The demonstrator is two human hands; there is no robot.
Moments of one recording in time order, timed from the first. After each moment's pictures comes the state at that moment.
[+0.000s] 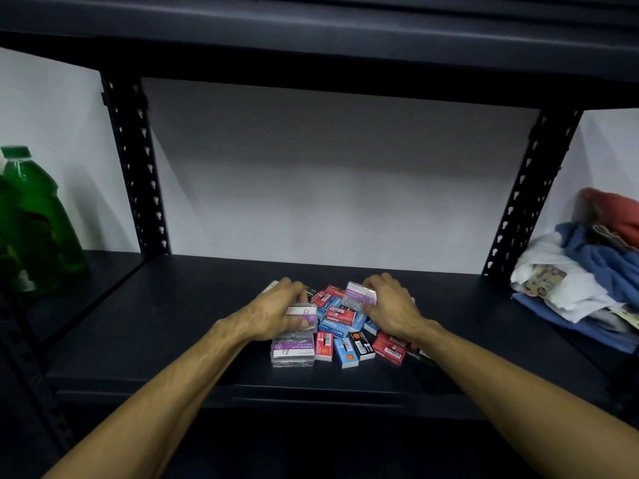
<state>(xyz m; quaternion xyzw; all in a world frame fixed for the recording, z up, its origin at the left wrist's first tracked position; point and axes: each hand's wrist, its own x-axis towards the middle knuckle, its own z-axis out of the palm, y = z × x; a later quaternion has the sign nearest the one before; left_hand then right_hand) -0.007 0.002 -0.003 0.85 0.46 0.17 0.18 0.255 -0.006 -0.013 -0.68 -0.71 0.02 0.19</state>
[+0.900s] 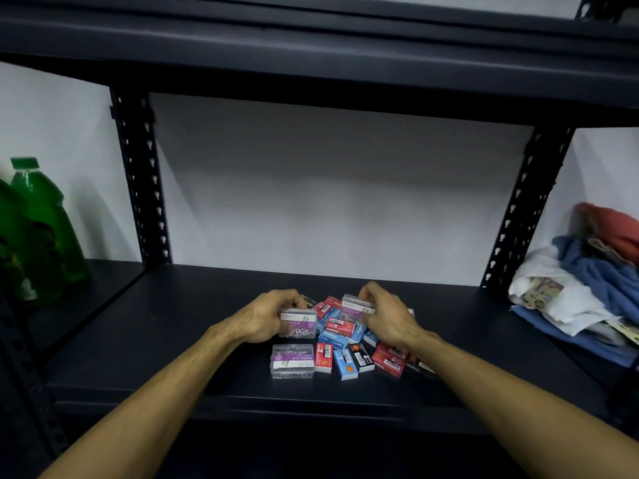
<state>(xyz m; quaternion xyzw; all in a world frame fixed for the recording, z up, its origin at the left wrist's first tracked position) -0.019 0.012 0.003 0.82 0.45 0.19 0.28 0.247 -0.020 0.002 -0.67 -0.69 0.13 0.23</state>
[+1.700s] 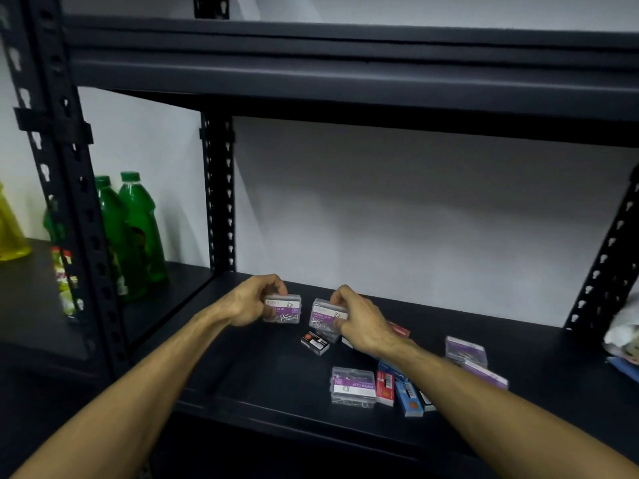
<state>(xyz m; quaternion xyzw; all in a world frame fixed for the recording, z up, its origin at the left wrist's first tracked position) -0.153 0.038 0.024 0.75 0.53 0.28 0.26 0.107 0.008 0.022 -0.54 -0.79 0.15 0.25</state>
